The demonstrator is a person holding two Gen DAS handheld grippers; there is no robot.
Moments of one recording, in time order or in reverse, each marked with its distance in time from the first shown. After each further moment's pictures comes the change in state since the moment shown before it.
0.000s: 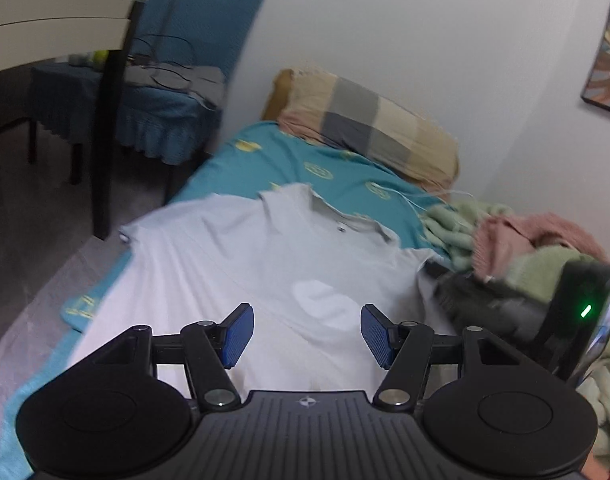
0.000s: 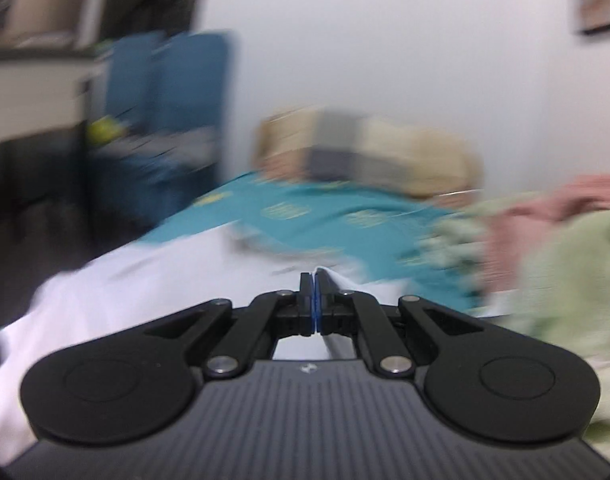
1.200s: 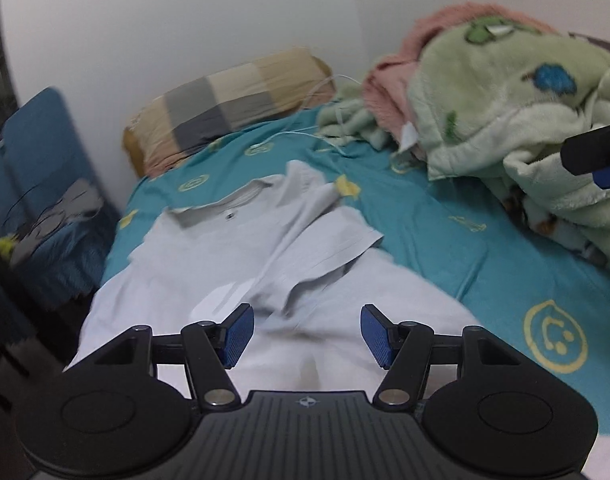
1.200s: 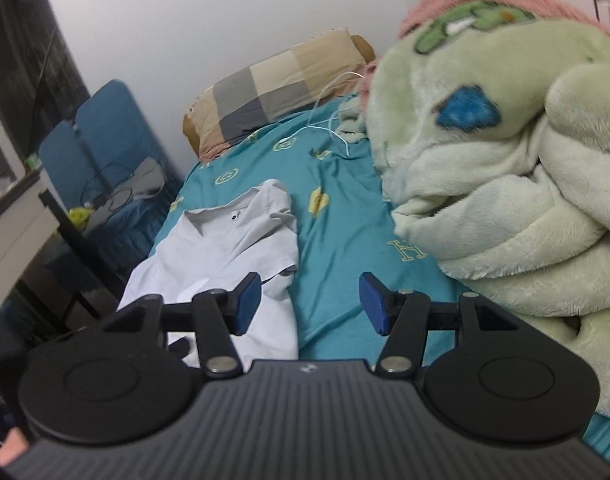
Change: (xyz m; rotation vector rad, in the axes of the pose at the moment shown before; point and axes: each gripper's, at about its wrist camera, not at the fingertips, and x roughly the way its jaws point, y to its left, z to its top) left arm 0.086 -0.175 -0.093 0.838 0.052 -0.050; right arm -0.168 -0.155 -0.067 0.660 0.126 -0.064
